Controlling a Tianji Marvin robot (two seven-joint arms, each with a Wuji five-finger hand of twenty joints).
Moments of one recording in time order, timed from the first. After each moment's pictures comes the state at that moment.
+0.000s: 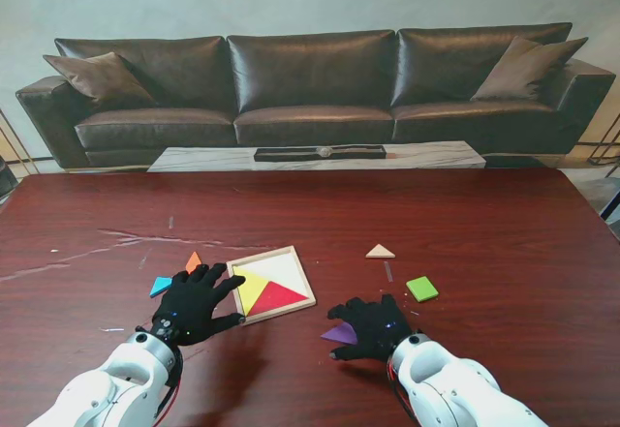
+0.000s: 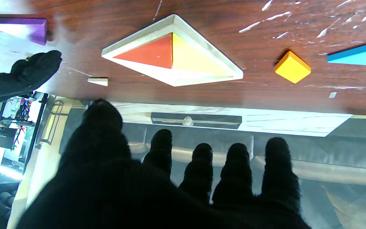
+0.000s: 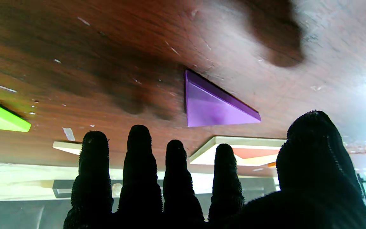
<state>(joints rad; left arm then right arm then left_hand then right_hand) 1.83 -1.06 -1.27 -1.86 1.08 0.07 -0.04 -1.61 -1.02 1.01 -1.68 -1.12 0.08 0.15 0.78 -0.07 0.04 -0.04 0.26 0.06 0.16 0.33 0.21 0.14 0.11 0.34 0.16 0.18 0.15 0.38 0.00 0.27 0.49 0.57 0.69 -0.23 -0.04 -0.11 0.12 -0.13 0.66 0.31 0.30 0.07 0.49 0.26 0.55 0.13 0.18 0.17 0.15 0.28 0.93 0.20</state>
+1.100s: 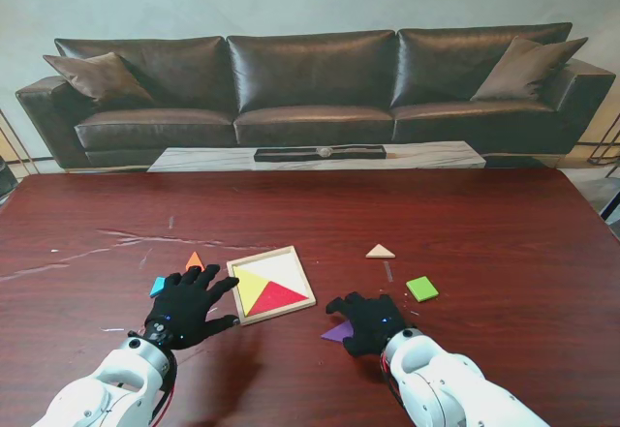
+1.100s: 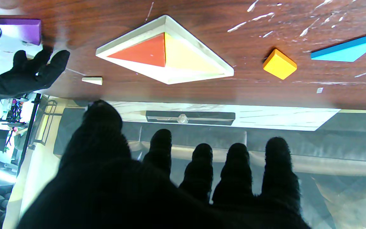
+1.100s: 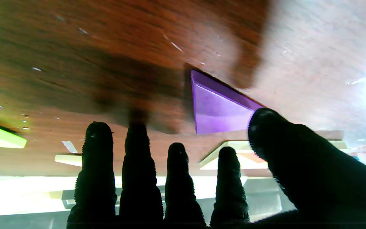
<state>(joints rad) 1.88 -1.06 -1.30 -1.90 1.11 0.09 -0.04 -1.53 -1.03 0.93 -1.59 -1.04 0.15 0.12 0.78 -0.06 0.03 -0.04 0.27 0.05 0.16 0.34 0.21 0.14 0.10 0.34 0.16 0.18 0.15 0.38 0.00 0.27 0.49 0.57 0.46 -0.55 1.01 -0.17 0.12 -0.17 0.77 0.30 0.33 0.07 0.55 0.29 0.62 0.17 0.19 0.18 0.31 0.28 0.99 0.24</state>
